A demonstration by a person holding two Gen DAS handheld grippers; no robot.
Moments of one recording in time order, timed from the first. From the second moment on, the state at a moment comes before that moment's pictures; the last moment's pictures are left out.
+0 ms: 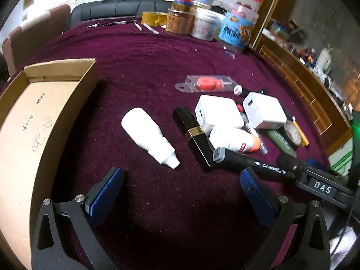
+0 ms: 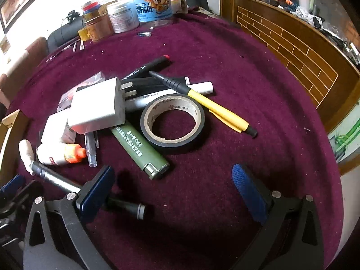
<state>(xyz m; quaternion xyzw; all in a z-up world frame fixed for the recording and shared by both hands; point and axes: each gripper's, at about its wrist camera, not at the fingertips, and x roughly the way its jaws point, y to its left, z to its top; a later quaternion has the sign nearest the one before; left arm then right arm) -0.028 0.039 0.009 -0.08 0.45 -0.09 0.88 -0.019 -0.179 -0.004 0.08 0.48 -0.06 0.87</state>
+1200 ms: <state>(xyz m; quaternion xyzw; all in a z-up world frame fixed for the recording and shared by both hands) 0.034 0.048 0.025 -0.04 0.50 -0.07 0.86 -0.028 -0.192 0.003 0.12 0.46 -0.04 0.88</state>
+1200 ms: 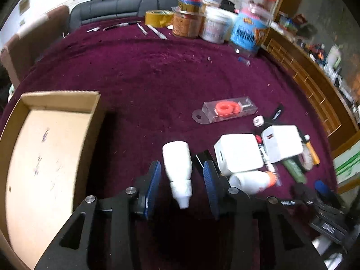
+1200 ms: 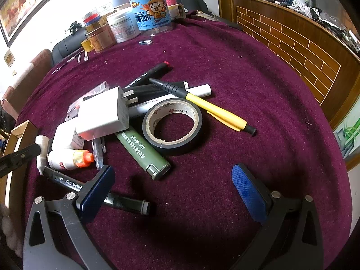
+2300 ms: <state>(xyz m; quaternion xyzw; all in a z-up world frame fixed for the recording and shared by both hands) -0.121 0.129 0.100 -0.13 0.39 -0.17 0.89 -0.064 -0.134 0.062 -0.03 0.42 0.07 0.91</state>
